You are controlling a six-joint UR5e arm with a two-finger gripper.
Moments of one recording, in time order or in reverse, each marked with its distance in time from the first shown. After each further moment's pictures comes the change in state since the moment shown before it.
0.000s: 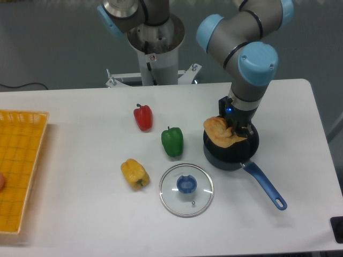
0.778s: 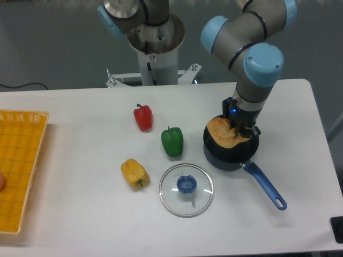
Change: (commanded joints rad) arm 0.015 -0.023 -0.002 0.020 0.000 0.005
